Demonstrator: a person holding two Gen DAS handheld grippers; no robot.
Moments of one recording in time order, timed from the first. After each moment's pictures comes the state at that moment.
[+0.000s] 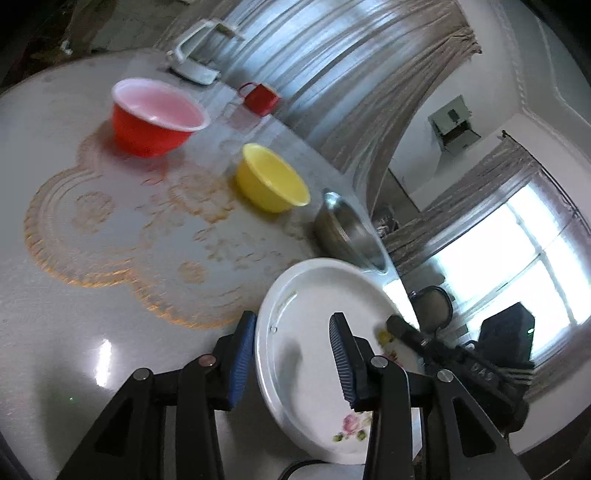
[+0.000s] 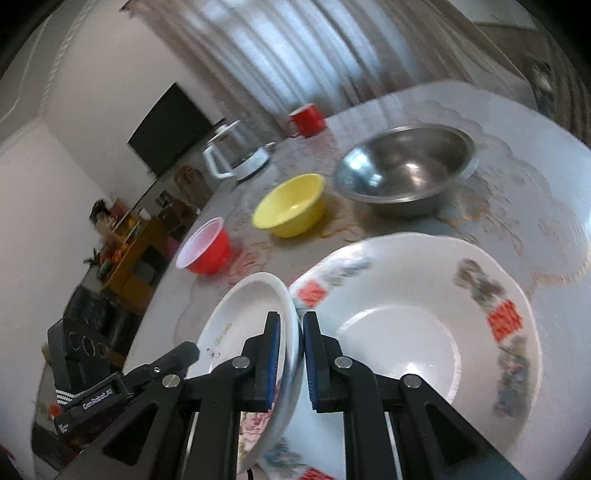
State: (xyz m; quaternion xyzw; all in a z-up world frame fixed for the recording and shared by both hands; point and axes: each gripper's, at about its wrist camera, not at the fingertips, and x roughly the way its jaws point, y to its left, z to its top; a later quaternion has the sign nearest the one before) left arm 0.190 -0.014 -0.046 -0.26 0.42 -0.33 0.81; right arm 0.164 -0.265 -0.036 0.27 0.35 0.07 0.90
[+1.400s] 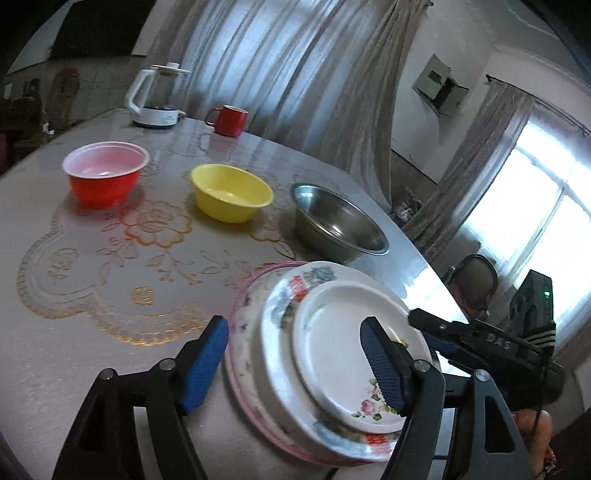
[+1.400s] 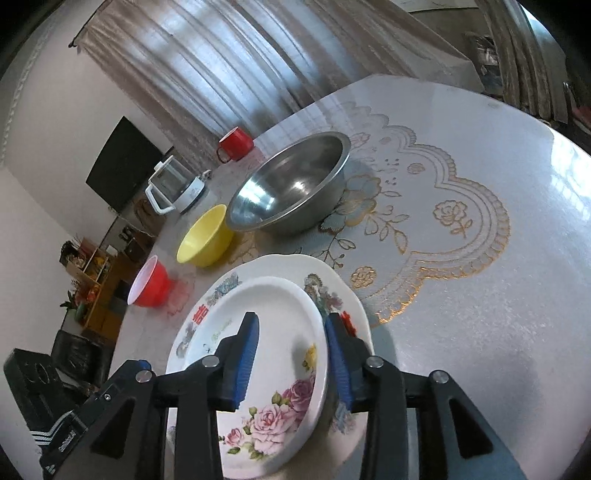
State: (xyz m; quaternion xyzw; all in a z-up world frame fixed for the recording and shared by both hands) left arm 0.160 -0.080 -0.030 -0.12 0.37 -0.30 0.87; right arm 0.137 -0.345 -0.051 0.31 0.35 -0.01 0.89
